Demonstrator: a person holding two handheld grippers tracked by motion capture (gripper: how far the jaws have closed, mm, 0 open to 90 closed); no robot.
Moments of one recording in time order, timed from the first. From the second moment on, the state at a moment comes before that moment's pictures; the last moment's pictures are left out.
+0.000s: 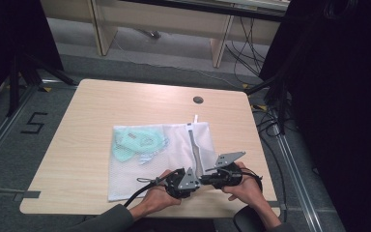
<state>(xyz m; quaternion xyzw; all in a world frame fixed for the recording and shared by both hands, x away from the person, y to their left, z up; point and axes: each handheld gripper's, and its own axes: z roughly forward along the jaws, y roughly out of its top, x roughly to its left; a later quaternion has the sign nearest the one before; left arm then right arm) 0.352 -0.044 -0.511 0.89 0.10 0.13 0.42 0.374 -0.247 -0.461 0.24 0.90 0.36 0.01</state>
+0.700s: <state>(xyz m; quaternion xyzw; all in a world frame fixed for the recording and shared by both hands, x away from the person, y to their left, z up) 0.347 -0.043 -0.513 0.89 0.09 0.13 0.42 0.381 -0.251 -0.468 0.23 0.90 0.36 0.00</state>
